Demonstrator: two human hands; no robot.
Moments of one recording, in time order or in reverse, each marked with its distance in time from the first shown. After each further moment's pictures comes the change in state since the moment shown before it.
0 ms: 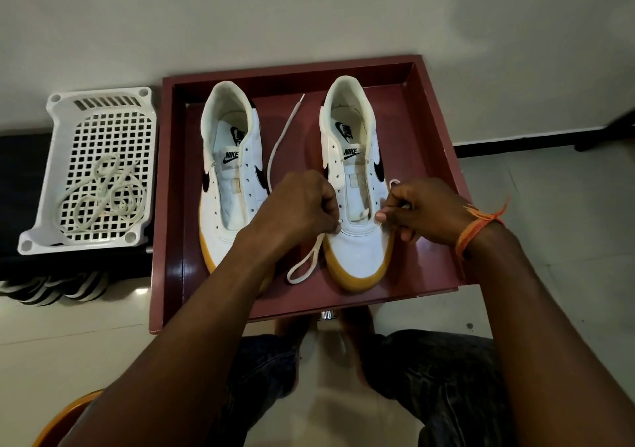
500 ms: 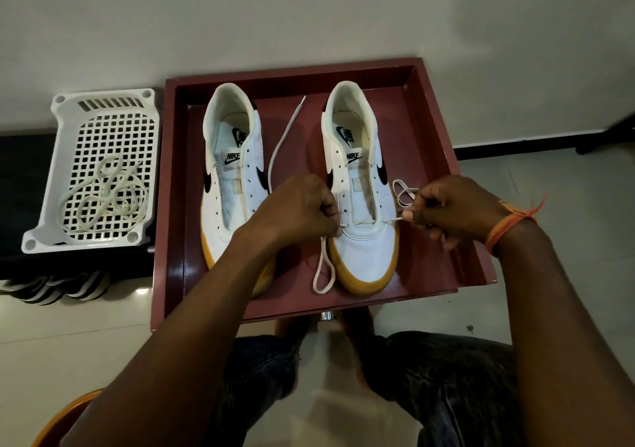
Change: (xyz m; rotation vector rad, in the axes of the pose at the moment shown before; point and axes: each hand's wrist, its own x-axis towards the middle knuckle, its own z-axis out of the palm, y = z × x) left_hand -0.002 0.001 -0.004 0.049 -0.075 0.035; right_hand -0.012 0.021 -0.024 0.044 0.005 0.103
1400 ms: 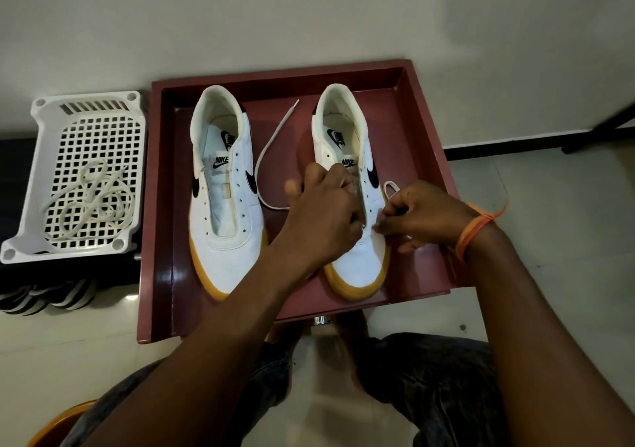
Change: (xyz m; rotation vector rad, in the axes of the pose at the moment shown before) left_hand 0.012 0.022 0.045 0.381 0.340 0.128; right_hand 0.005 -0.020 0.019 0.149 -0.104 0.059
